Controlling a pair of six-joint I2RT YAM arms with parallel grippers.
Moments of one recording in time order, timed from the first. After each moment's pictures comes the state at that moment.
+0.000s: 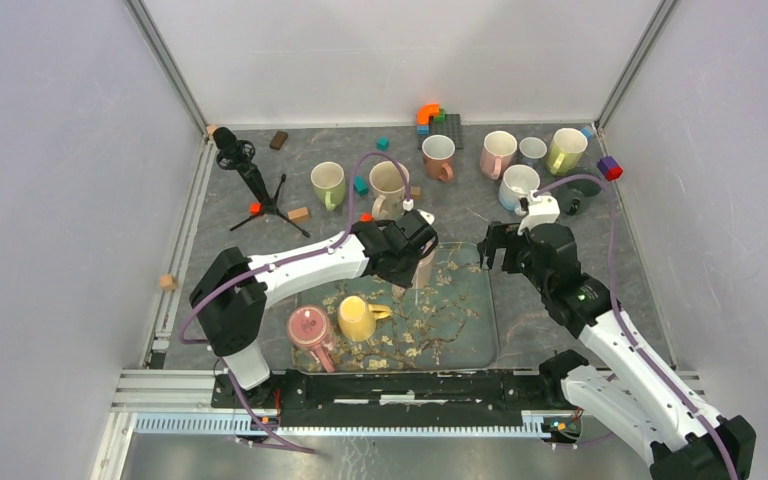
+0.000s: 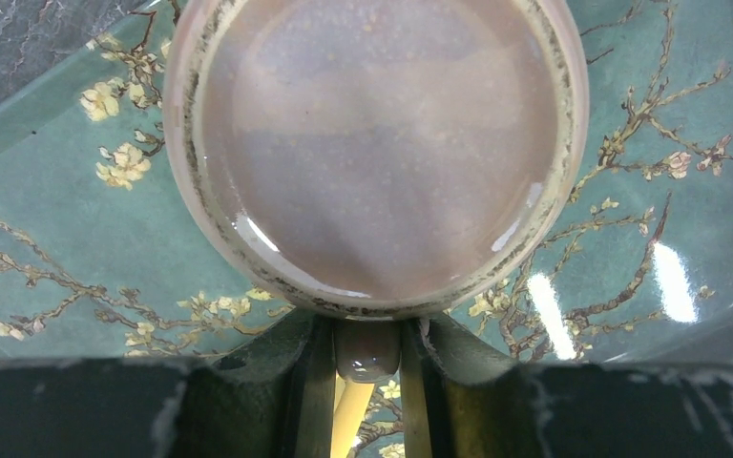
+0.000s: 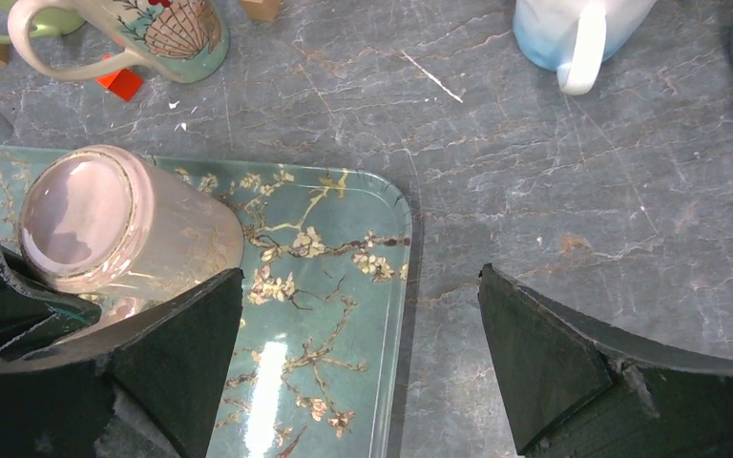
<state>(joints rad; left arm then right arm) -0.97 1.71 1.28 -0.68 -0.19 -0.46 0.44 0.78 0.64 -0.33 0.18 0.29</state>
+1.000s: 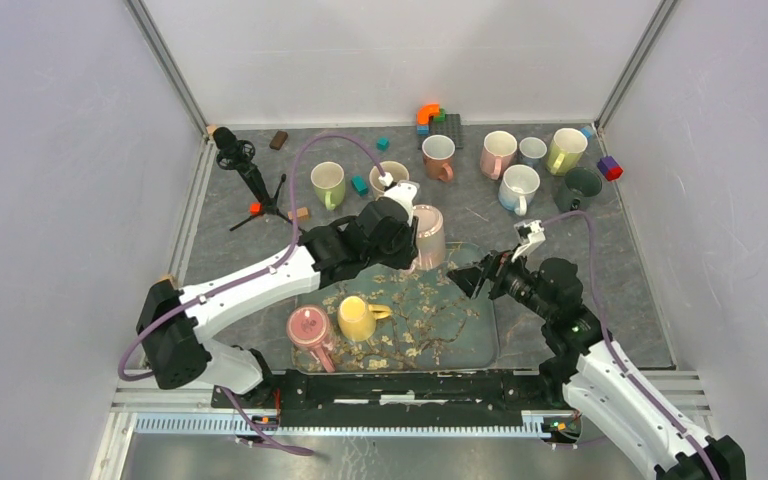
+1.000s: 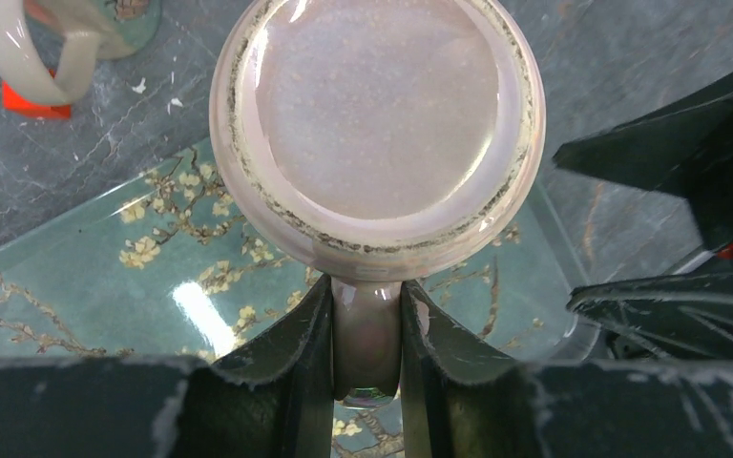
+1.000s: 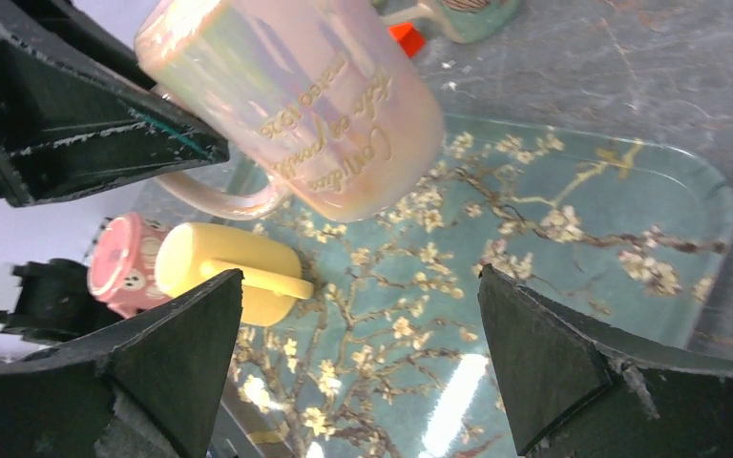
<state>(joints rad) -0.97 1.43 1.19 -0.46 -0.21 -0.47 0.44 0.60 0.31 0.05 -0.30 0.56</state>
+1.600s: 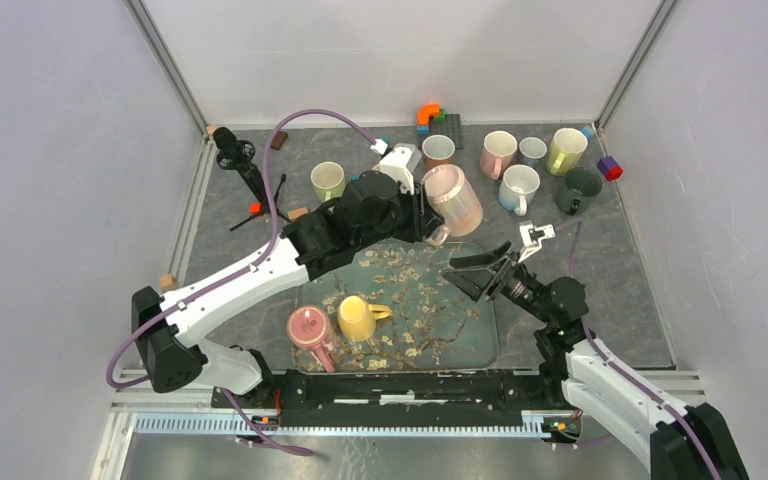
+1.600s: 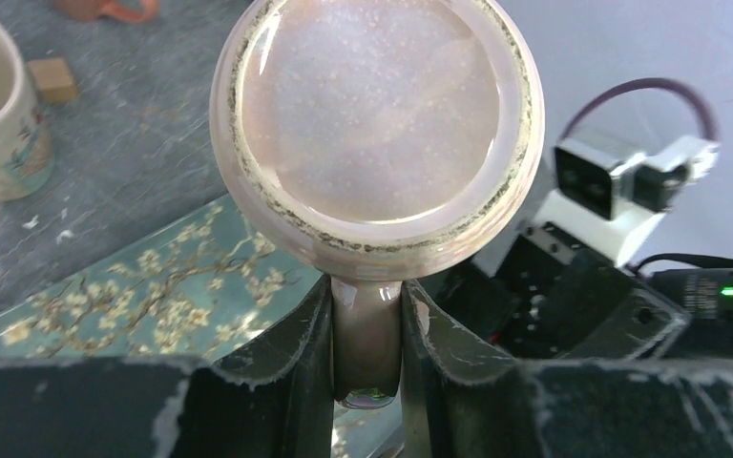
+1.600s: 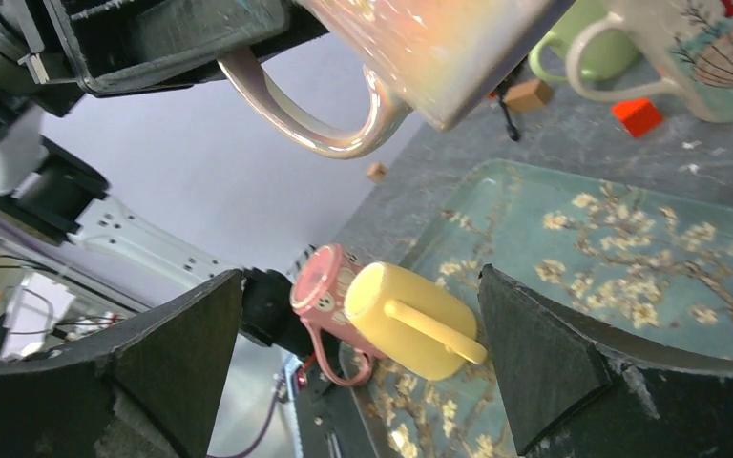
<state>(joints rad) -0.97 1.38 1.33 -0.34 -0.13 -0.56 0.44 0.69 0.12 0.76 -0.52 0.91</state>
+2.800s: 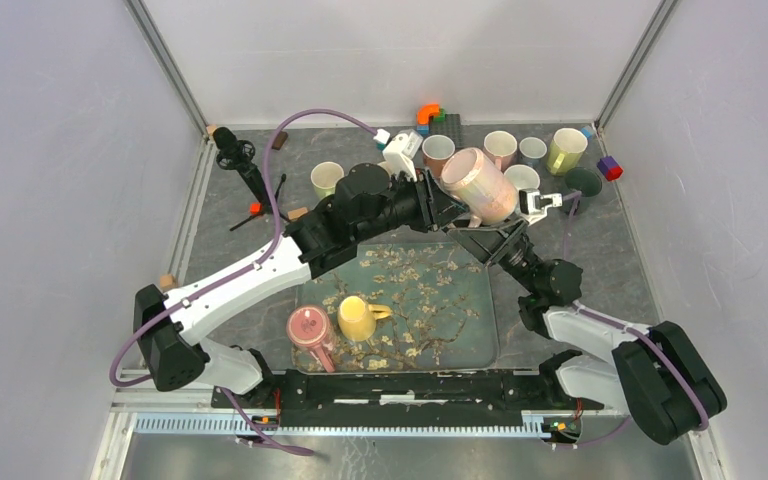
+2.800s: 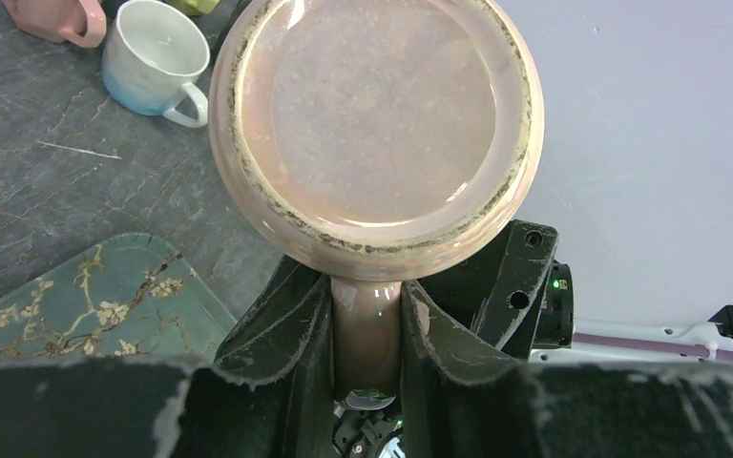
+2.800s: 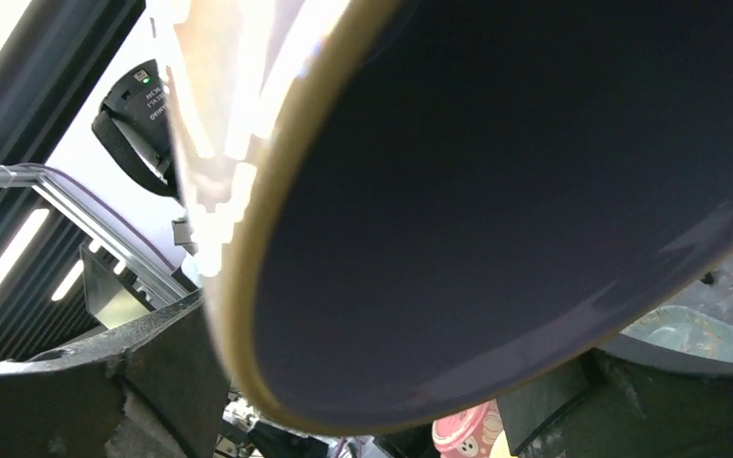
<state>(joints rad) -0.95 1.40 1.34 -0.09 0.07 -0.72 0.45 1.15 0.27 1.48 -0.47 1.32</state>
